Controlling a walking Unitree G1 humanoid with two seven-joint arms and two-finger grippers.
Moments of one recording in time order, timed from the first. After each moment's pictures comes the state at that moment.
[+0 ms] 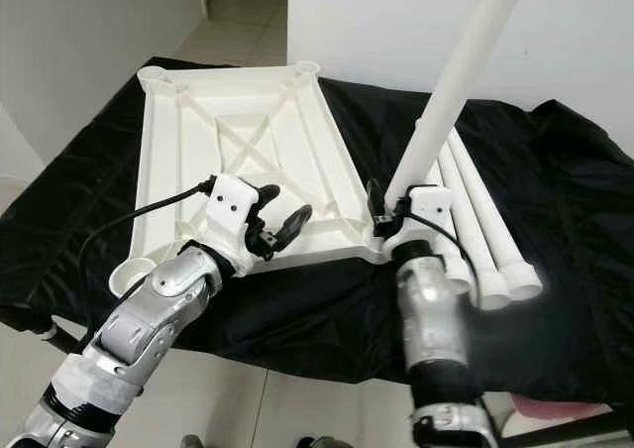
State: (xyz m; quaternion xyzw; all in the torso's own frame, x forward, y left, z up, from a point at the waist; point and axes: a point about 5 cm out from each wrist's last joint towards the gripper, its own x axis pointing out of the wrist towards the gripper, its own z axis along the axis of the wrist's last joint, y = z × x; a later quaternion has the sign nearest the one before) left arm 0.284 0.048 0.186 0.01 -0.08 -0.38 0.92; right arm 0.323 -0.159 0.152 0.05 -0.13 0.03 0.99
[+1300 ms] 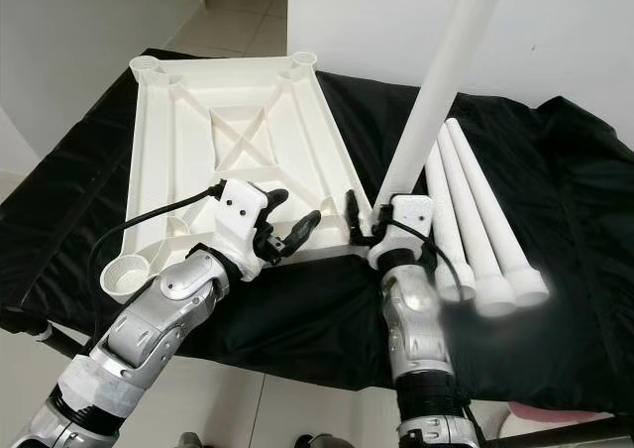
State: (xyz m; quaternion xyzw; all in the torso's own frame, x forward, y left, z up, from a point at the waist) left arm 0.280 0.040 0.183 0.01 -0.07 -0.39 0.92; right arm 0.316 -0.161 0.149 0.04 -0.13 0.08 0.99
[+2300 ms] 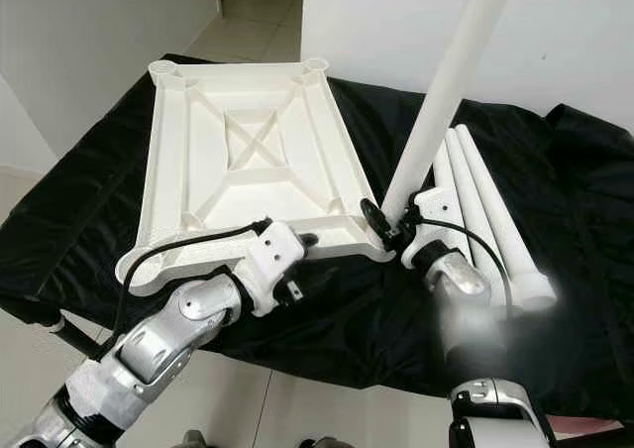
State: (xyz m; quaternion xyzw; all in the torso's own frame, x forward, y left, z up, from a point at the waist) left arm 0.266 0.022 0.155 0.11 -0.03 -0.49 0.86; right arm 0.332 -0.203 0.144 -0.02 -0.08 0.23 0.97
